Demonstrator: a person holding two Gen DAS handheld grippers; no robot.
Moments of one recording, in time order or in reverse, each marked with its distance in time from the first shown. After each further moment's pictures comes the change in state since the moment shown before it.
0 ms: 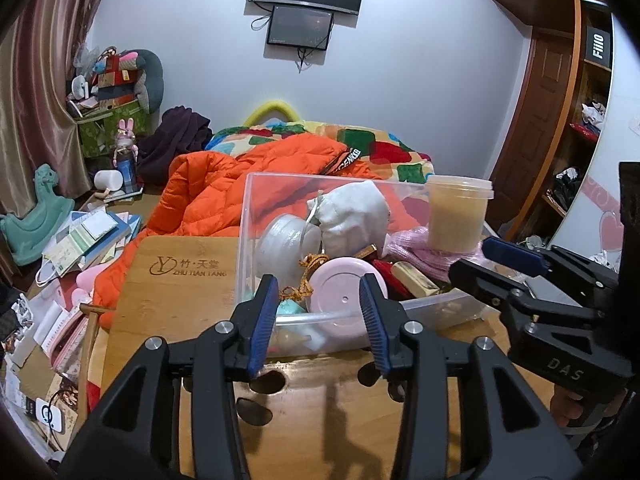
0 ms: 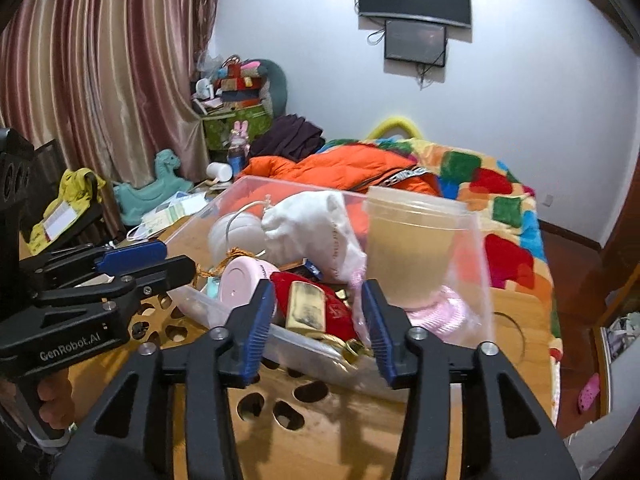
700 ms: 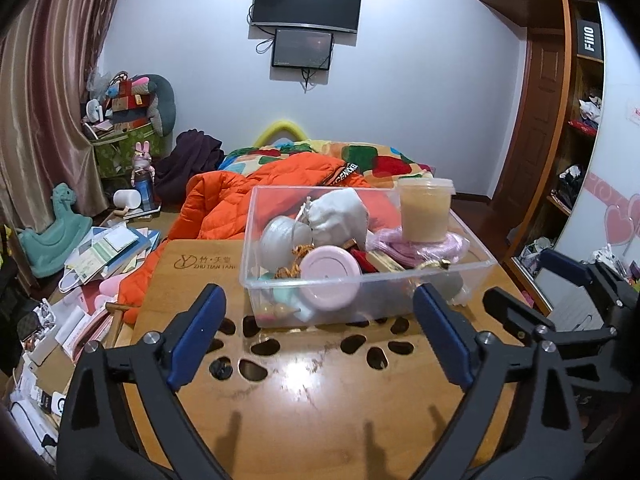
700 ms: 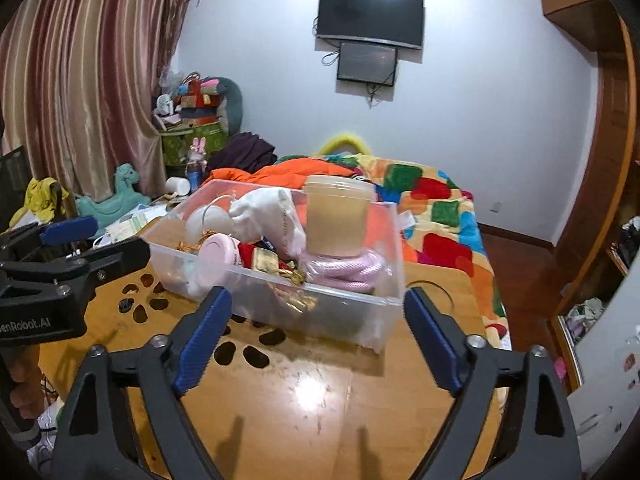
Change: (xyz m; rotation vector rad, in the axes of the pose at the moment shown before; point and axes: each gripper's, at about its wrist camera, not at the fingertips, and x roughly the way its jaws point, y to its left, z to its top) left arm -0.053 -0.028 -0.022 0.040 -0.069 0.063; right arm -0.071 0.002 -0.035 0.038 -0.075 -0.188
